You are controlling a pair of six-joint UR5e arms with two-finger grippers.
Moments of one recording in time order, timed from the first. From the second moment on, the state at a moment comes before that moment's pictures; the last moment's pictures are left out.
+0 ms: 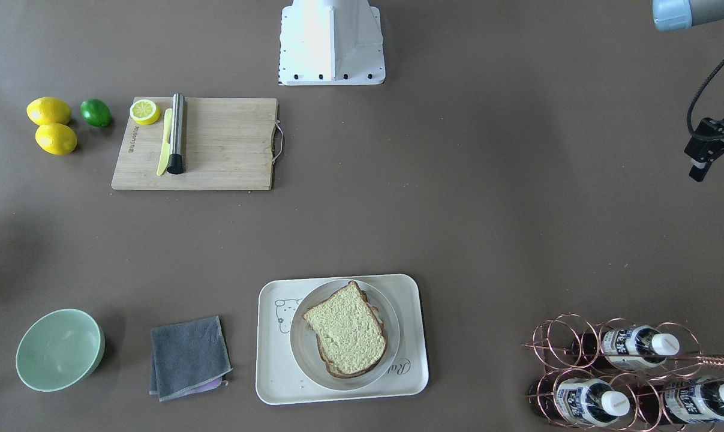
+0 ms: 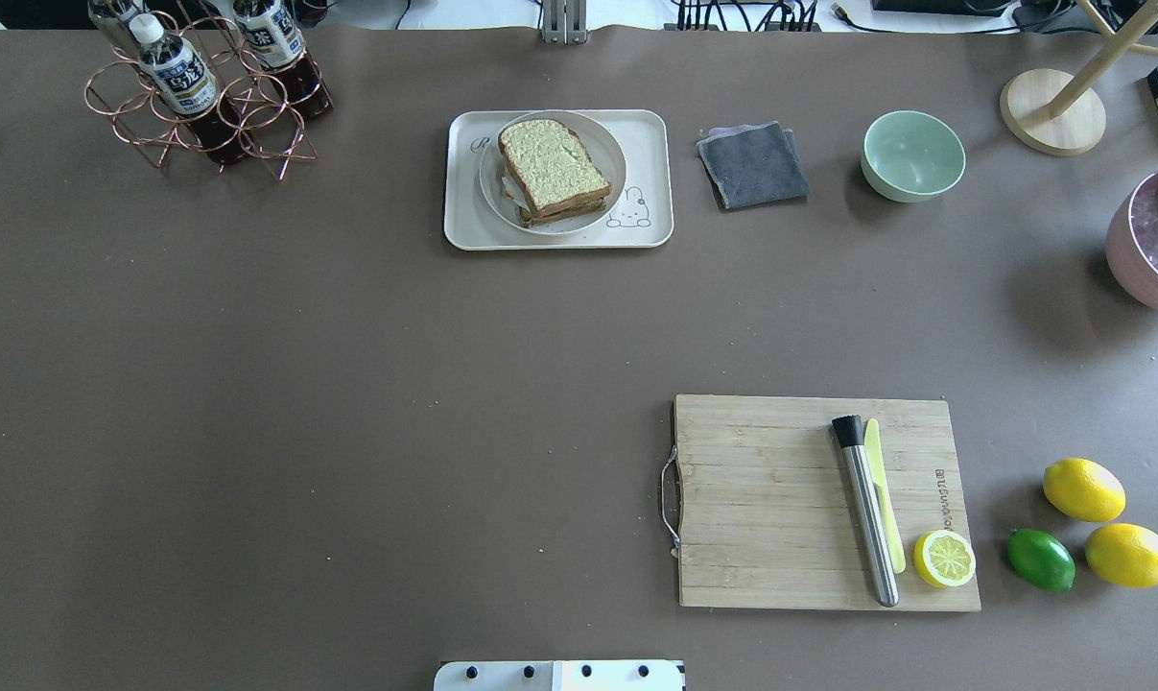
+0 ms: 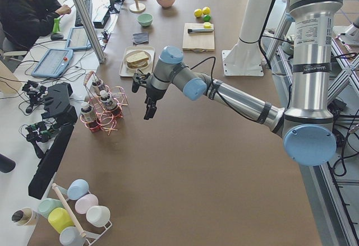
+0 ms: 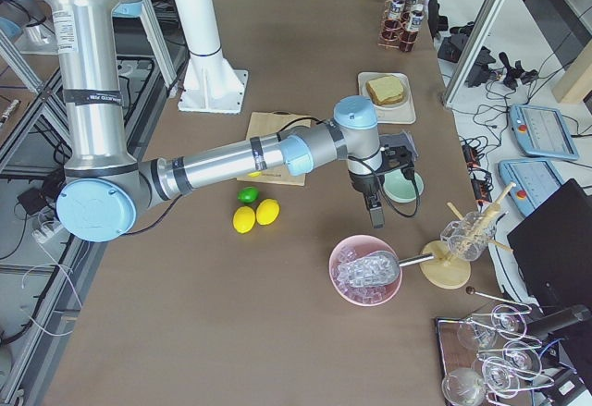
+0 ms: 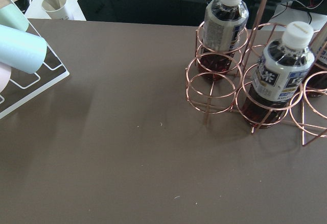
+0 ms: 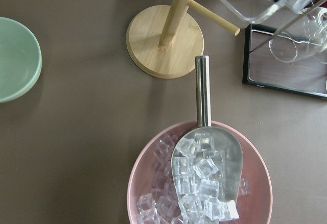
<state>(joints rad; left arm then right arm) -1.26 -1.50 -2.00 -1.85 -2.04 -0.72 1.46 -1.51 1.79 -1.50 2.13 0.16</state>
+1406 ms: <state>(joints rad) -1.60 -1.41 -1.81 -1.62 -2.37 -0.11 1.62 -1.59 1.70 -1.79 2.31 -0.20</state>
